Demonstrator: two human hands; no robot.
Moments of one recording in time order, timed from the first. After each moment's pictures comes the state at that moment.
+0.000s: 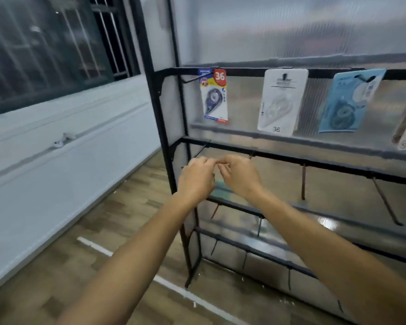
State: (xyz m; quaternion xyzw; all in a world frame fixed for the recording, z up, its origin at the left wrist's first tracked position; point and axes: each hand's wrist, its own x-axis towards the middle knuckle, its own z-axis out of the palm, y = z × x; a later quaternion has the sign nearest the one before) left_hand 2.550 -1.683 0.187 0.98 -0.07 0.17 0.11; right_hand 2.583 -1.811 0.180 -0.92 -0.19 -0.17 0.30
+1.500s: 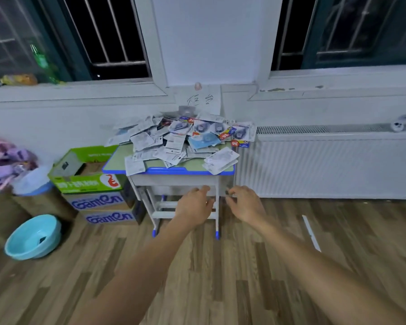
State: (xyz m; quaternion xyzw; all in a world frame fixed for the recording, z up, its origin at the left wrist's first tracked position) left_hand 2.083 -0.896 0.063 0.79 0.59 0.07 0.14; right_hand 2.239 -0.922 0.050 -0.71 -0.64 0.16 0.22
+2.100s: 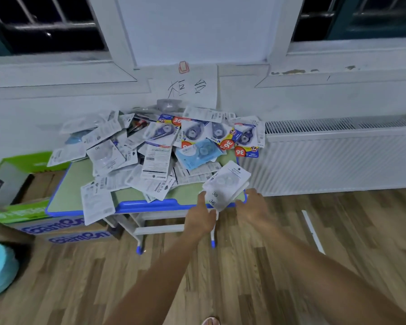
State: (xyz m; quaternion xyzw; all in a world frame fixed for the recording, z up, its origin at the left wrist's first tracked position) left_hand 2.120 -0.641 -0.040 0.68 0.62 0.09 0.38; right_hand 2.275 -0.664 -0.031 -0.82 -0.43 0.30 0.21
